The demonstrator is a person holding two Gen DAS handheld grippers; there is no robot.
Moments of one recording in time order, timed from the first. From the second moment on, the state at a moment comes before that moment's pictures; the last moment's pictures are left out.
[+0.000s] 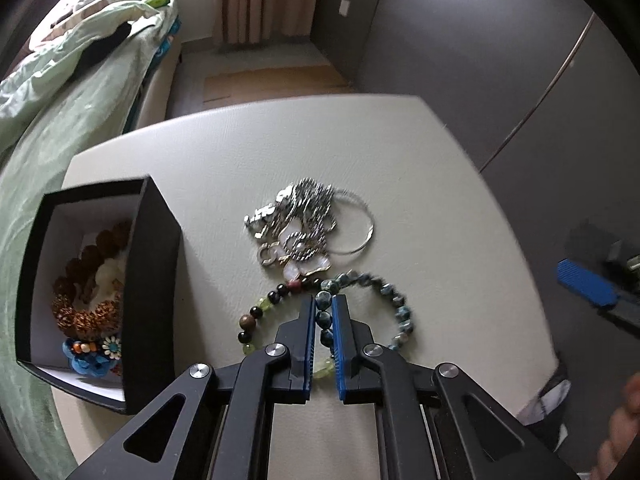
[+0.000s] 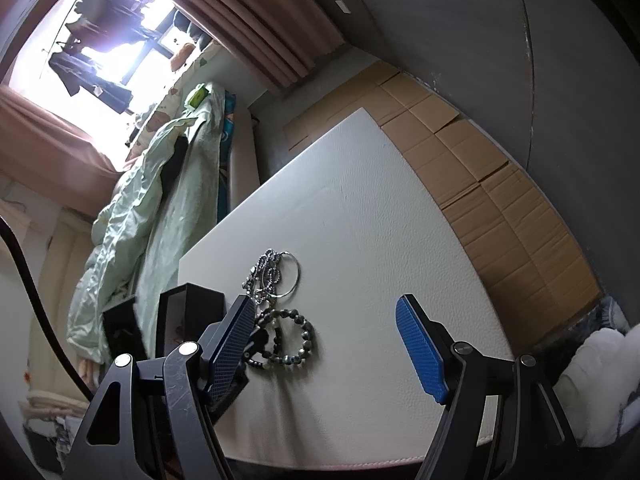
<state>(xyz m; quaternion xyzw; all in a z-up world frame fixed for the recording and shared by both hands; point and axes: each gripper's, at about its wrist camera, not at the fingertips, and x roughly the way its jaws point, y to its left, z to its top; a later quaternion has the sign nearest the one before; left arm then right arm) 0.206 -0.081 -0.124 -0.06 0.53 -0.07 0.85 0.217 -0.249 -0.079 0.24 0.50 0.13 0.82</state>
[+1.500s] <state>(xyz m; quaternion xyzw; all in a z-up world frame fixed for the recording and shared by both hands) 0.158 0.062 -0.036 -0.20 0.39 -0.03 0.90 0.233 -0.093 -0.134 -0.05 0.55 0.13 0.82</state>
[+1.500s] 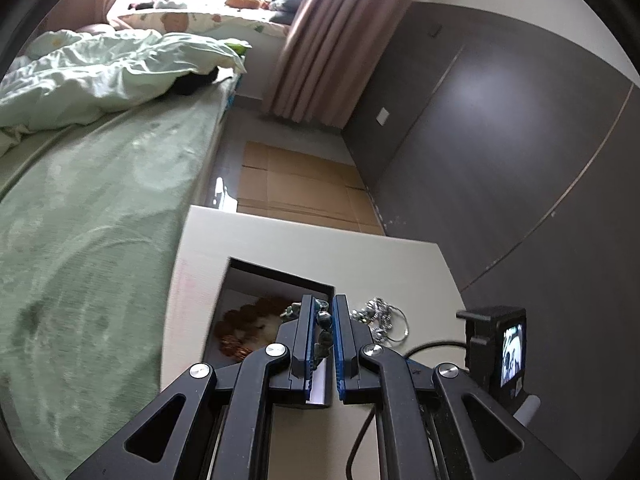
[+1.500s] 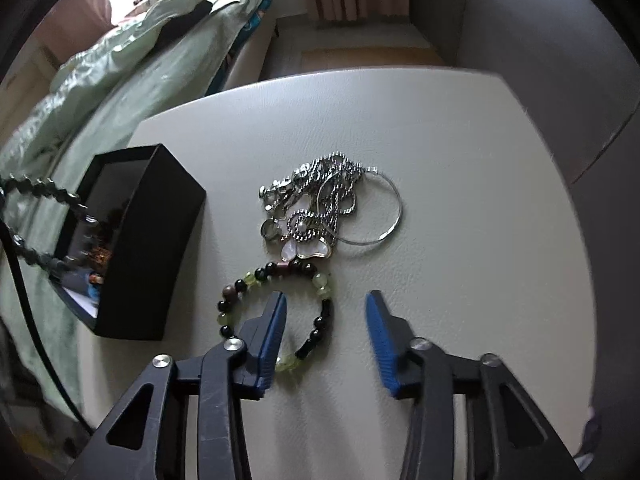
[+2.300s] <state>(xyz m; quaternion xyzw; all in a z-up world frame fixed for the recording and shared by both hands) 0.179 0.072 -0.072 -0.21 0.45 0.00 0.87 0.218 -0.105 -0.080 0.04 0.50 0.22 0.84</state>
